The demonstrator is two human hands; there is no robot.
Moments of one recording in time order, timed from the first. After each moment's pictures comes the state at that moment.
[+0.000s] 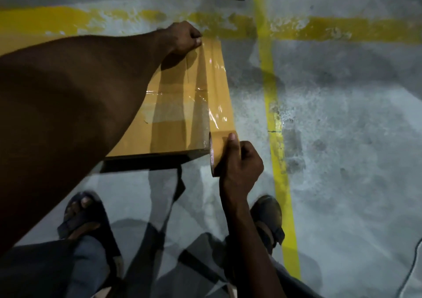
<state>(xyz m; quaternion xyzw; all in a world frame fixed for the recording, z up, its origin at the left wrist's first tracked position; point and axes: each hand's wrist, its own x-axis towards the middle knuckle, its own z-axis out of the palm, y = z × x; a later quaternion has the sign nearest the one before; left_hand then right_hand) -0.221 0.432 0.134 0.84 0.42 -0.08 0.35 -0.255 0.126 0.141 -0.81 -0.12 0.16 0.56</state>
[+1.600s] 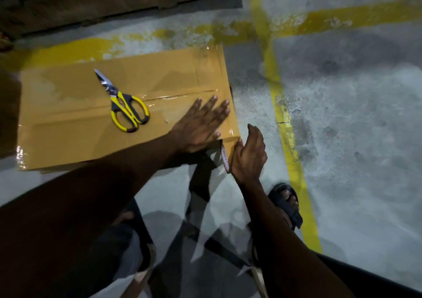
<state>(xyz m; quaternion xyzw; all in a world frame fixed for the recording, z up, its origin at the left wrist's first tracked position) -0.329 0.270 0.116 0.99 0.11 -0.12 0.06 -0.247 0.103 0.075 -0.91 -0.23 0.14 0.33</state>
